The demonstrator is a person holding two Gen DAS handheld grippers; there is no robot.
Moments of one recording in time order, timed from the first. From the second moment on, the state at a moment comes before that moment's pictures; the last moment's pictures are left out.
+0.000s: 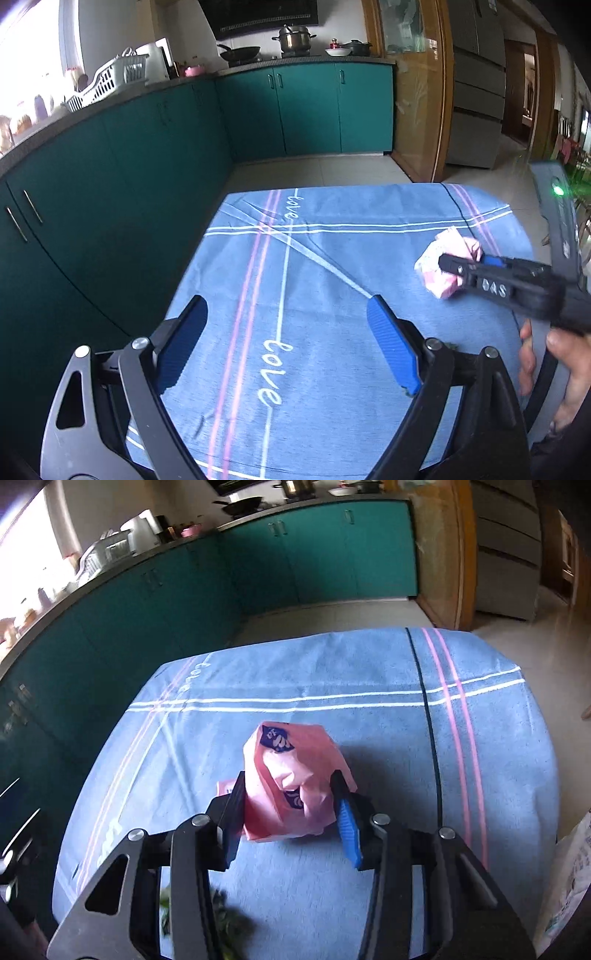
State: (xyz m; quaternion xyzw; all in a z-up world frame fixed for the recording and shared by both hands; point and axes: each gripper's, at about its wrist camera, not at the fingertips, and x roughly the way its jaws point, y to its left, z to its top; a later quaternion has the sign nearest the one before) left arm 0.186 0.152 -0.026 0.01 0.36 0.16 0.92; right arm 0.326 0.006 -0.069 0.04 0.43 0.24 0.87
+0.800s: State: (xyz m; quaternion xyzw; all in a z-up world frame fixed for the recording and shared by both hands) left arm 0.207 0.073 -0.071 -0.02 0.49 0.00 0.87; right arm 0.265 -0.135 -0.052 0.10 0.38 0.24 0.89
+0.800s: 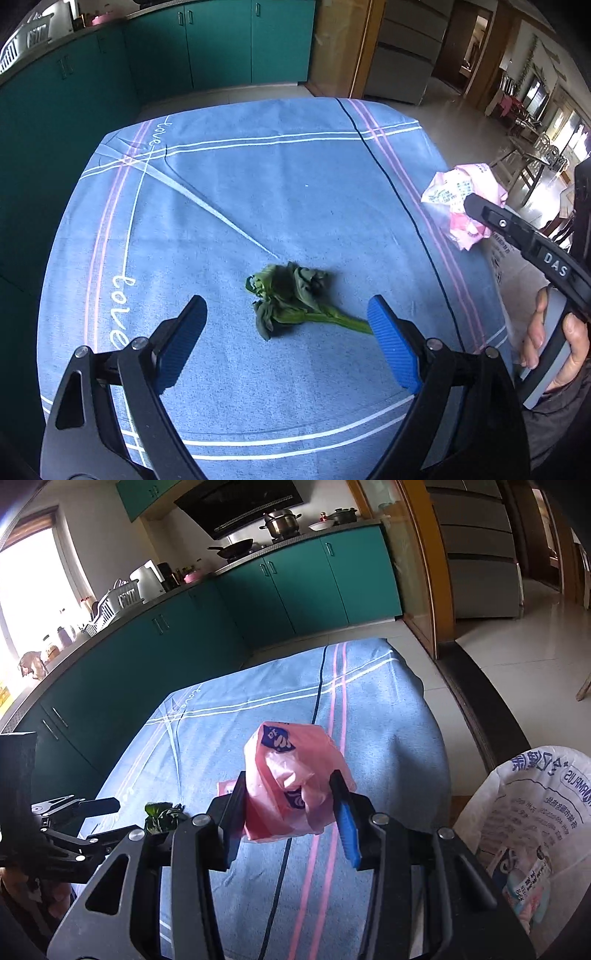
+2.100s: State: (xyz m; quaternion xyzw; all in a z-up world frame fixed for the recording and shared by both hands) left arm 0.214 0.080 -0.097 -0.02 0.55 0.01 0.84; right arm 0.251 -0.135 -0.057 0.08 0.39 0.24 0.89
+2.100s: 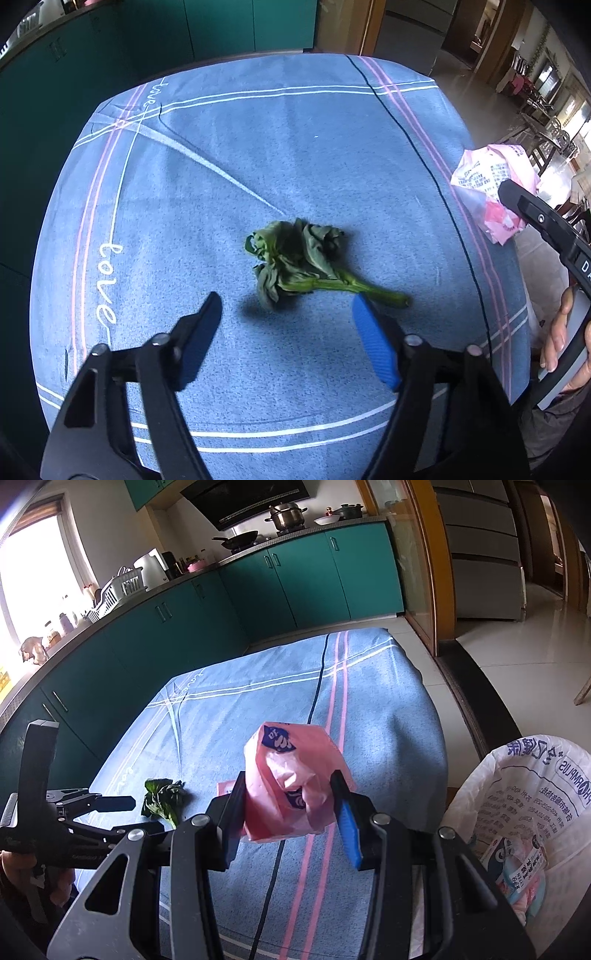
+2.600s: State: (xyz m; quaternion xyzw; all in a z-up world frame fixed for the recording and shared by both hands) left arm 0.214 0.083 -0.095 -0.05 0.54 -0.01 0.84; right arm 0.251 -0.135 -0.060 0.08 0.39 0.24 0.89
